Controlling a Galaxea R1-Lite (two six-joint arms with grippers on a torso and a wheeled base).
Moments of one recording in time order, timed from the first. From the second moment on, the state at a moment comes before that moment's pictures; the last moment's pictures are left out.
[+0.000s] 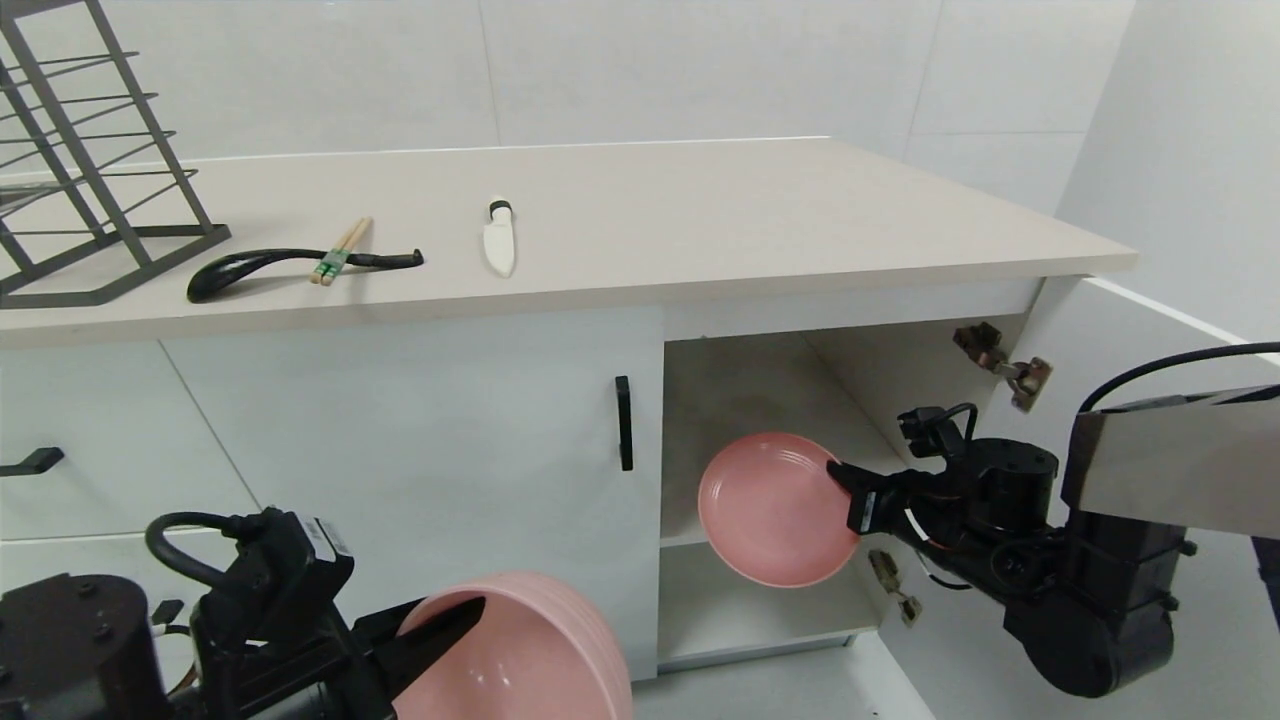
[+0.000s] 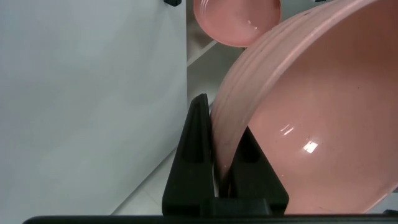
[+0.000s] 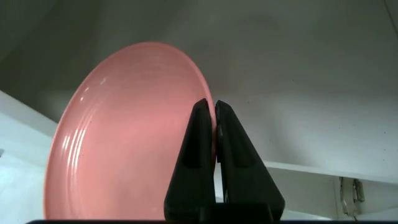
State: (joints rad) left arm -0.64 1.45 0.00 -1.16 -0.12 0.01; right arm 0.27 2.36 -0.48 -1.57 0.17 0.21
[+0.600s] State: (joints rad) left arm -0.65 1.45 0.00 -1.14 -0.12 0.02; right arm 0.27 2.43 -0.55 -1.57 0.17 0.21
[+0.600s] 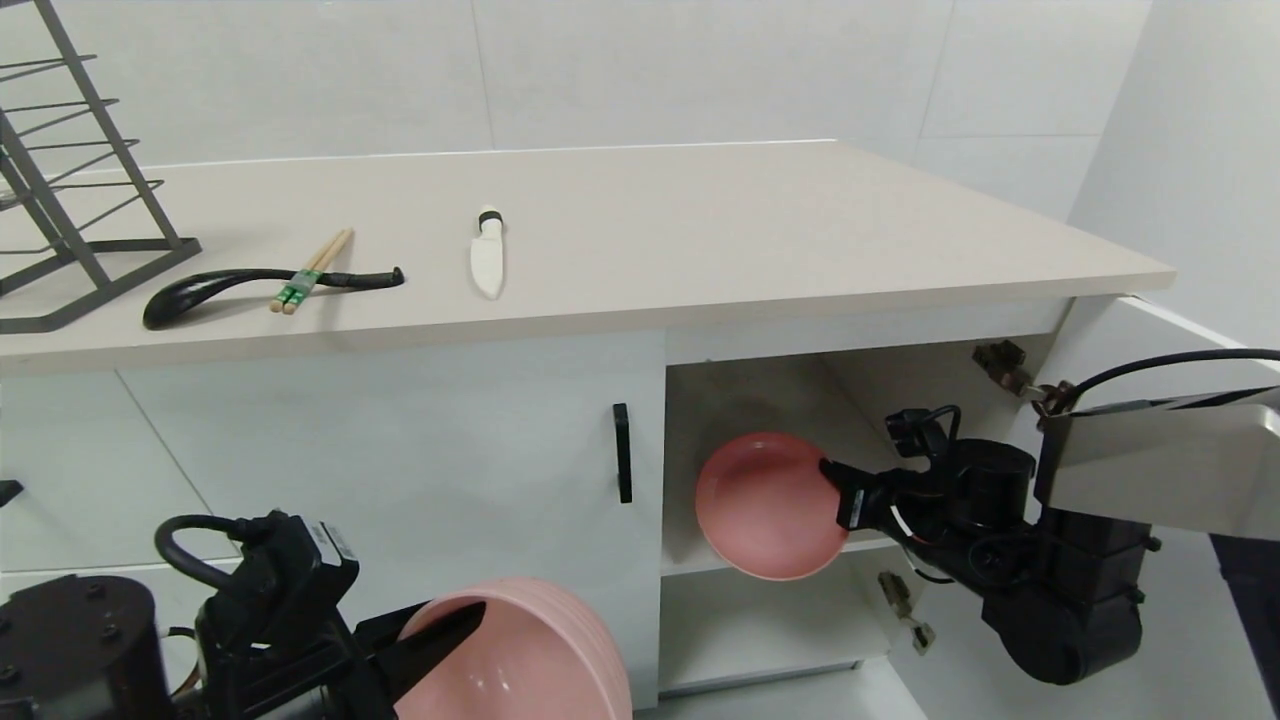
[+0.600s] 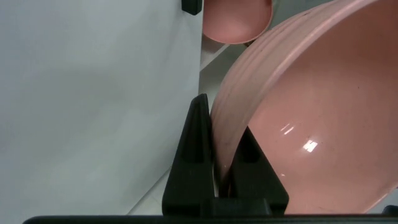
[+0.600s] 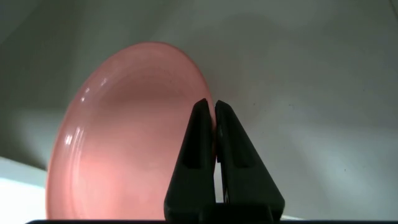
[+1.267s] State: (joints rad) left arm -0.64 1.45 0.00 -1.13 -0.12 0.02; right arm 0.27 2.54 -0.67 -1.57 0.17 0.23
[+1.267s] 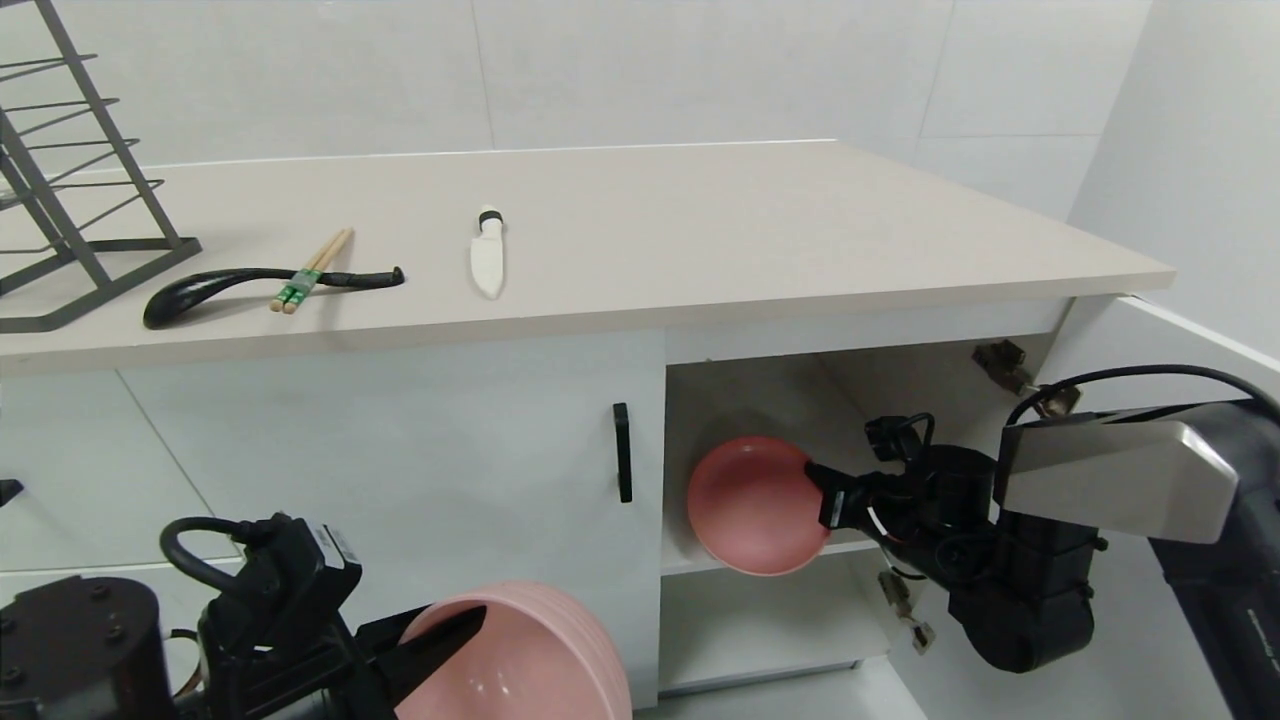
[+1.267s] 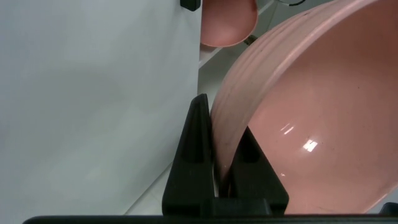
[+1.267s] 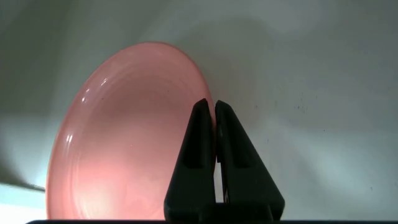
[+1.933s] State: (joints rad) left arm -0.64 1.46 0.00 -1.13 -0.12 0.02; right arm 0.31 2.63 -0.81 -1.57 0.12 0.29
